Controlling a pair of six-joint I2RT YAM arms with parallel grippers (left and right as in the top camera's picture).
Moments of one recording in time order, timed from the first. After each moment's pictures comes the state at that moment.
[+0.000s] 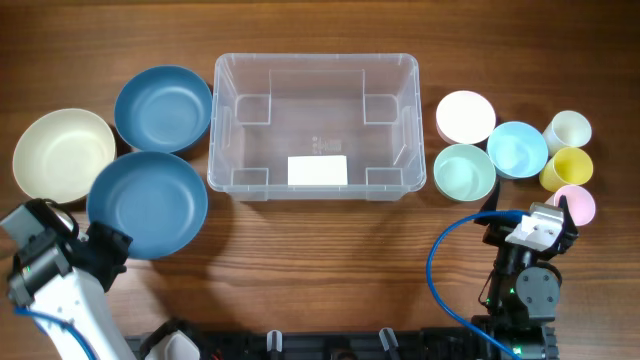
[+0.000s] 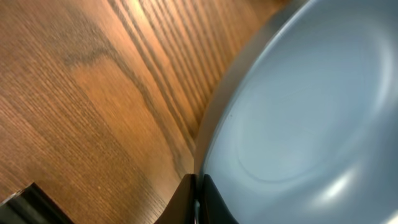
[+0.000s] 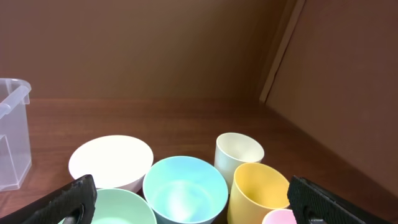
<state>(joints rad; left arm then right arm) 0.73 1.02 0.77 -1.01 0.10 -0.37 0.01 0.02 0.03 -0.04 0.37 -0.15</state>
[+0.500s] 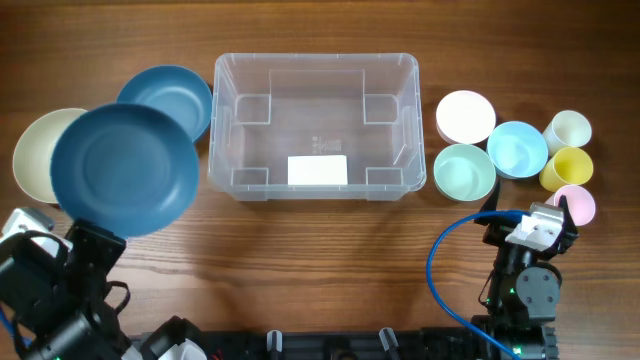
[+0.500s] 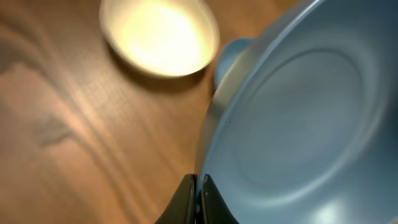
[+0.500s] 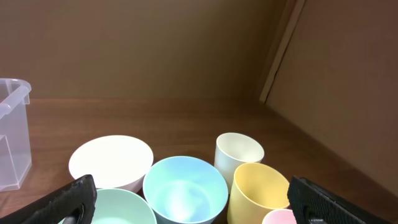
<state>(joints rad) 0.72 0.65 0.93 -1.03 0.24 -0.37 0.01 0.02 0.03 -0.04 0.37 -0.15</state>
